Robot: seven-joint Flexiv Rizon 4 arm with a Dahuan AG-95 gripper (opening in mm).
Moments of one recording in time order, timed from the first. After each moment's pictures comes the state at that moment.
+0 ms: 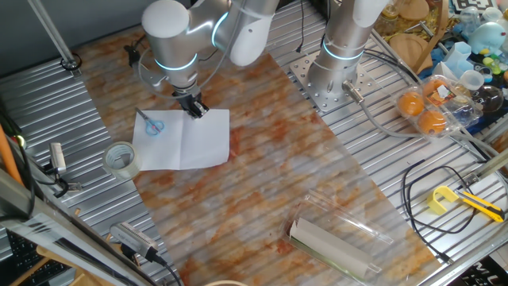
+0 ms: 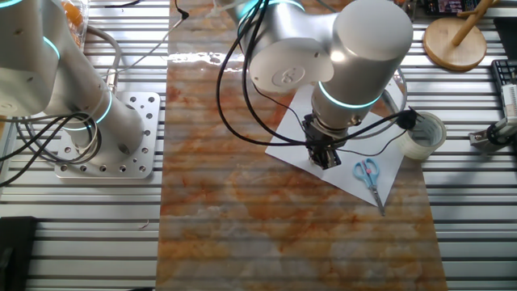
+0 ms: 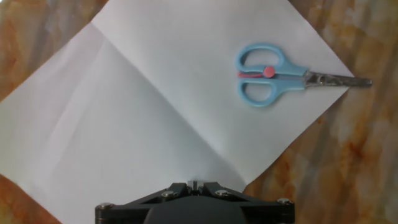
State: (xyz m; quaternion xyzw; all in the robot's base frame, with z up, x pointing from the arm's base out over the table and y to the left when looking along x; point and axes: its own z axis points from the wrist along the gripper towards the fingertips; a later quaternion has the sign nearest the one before) arm 0.486 -0.064 0.010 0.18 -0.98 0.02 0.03
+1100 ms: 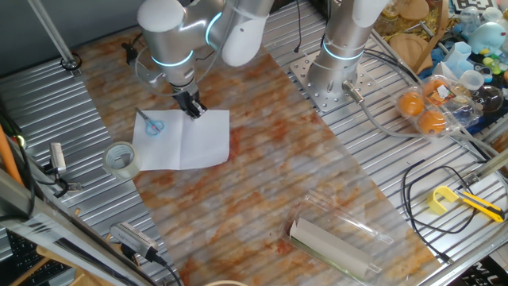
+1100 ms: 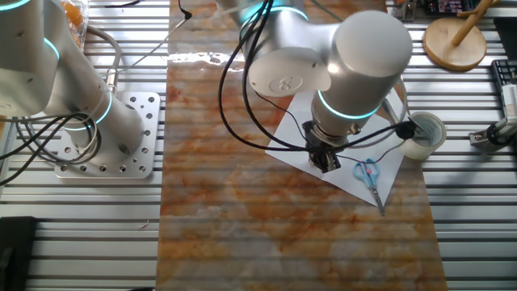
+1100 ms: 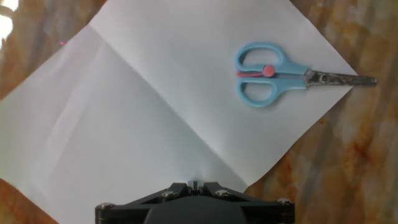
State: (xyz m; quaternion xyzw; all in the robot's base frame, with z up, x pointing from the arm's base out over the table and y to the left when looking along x) arm 0.488 -0.063 0.014 0.16 -0.99 -0.01 0.03
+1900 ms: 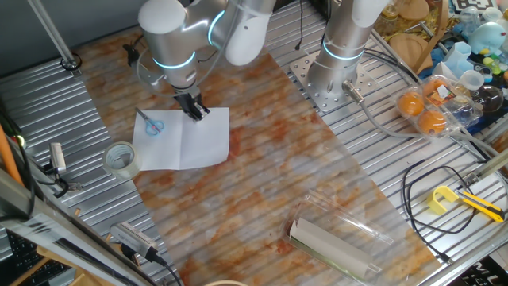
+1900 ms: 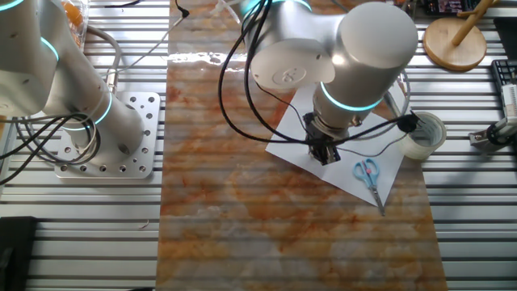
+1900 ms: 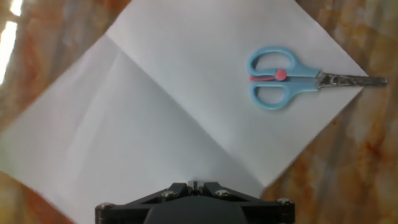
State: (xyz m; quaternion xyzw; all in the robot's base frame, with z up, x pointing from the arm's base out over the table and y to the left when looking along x) arm 0.485 -0.038 0.020 0.15 -0.99 0.00 0.03
